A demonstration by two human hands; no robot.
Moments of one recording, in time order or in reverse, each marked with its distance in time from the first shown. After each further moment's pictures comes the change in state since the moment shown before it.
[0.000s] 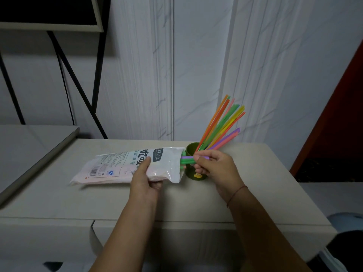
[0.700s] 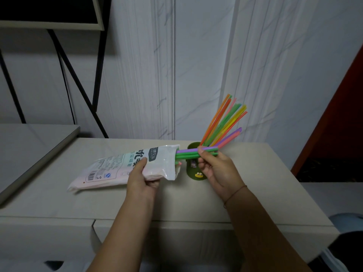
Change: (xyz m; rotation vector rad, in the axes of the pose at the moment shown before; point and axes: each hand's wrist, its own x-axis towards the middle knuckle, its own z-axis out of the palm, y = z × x) left_hand 0.008 0.008 -0.004 -0.049 0.023 -0.019; right_hand 0.007 0.004 0.008 0.447 0.014 0.099
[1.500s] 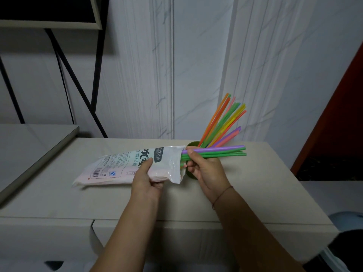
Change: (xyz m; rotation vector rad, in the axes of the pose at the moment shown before) left_hand -0.004 -0.012 0.004 0.064 0.004 -0.007; right_hand -0.002 0.017 0.018 -0.082 0.003 -0.045
